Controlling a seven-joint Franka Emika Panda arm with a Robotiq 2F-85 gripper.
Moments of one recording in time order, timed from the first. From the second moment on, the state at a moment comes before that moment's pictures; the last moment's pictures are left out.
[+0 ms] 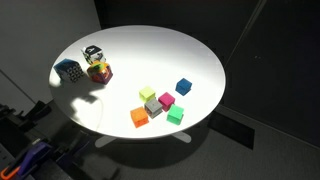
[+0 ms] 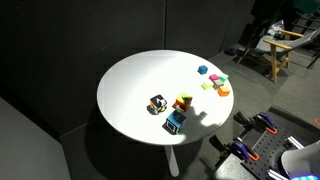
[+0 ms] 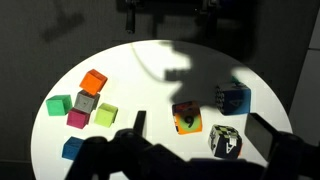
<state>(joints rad) -0.02 -0.59 0.02 -2.52 -0.02 1.91 -0.02</state>
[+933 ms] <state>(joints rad) -0.01 -0.54 0.02 -2.52 -0.02 1.98 -0.02</state>
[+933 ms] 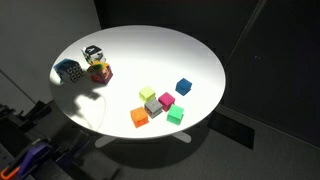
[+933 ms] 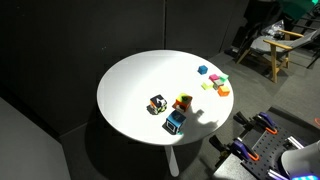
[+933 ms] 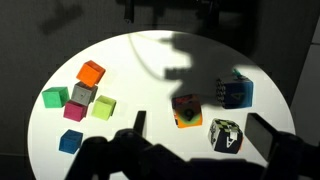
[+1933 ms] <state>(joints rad) 0.02 -0.18 0.01 -2.43 0.00 2.25 -0.17</state>
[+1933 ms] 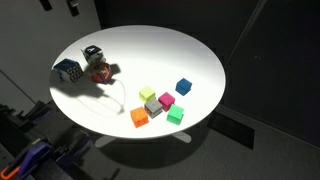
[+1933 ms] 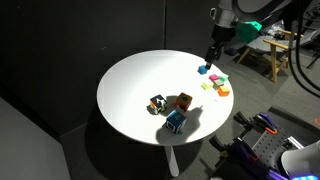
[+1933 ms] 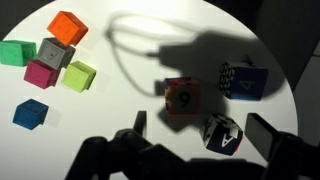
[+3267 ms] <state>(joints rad) 0.03 0.02 0.01 -2.36 0.04 2.30 -0.26</state>
